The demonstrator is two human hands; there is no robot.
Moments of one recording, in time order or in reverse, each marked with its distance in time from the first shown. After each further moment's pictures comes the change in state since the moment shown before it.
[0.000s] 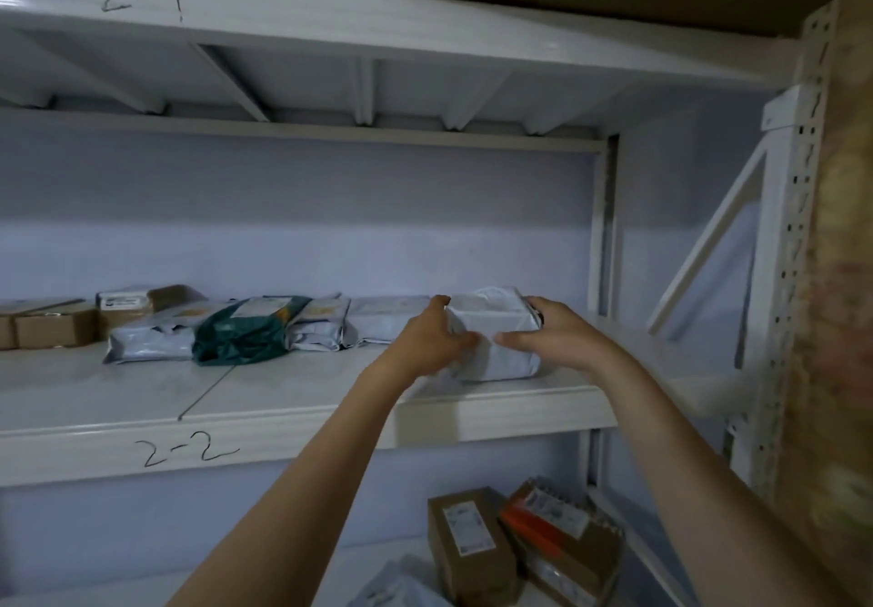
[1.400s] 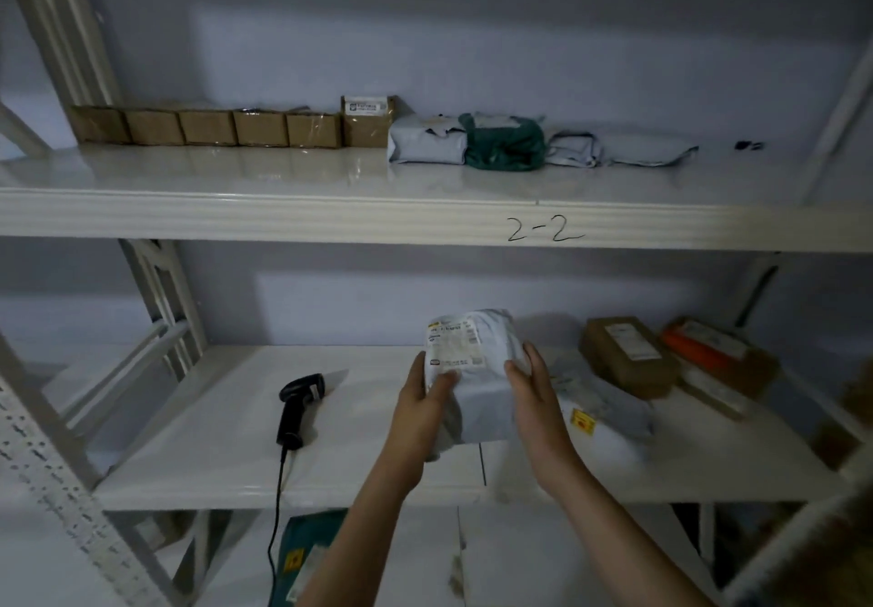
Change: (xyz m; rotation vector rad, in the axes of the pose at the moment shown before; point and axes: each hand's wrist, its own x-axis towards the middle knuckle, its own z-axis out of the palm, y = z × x) left_hand -0.339 -0.303 -0.127 -0.677 0.217 -0.564; right_hand -0.206 -0.065 0.469 0.609 0.046 0.385
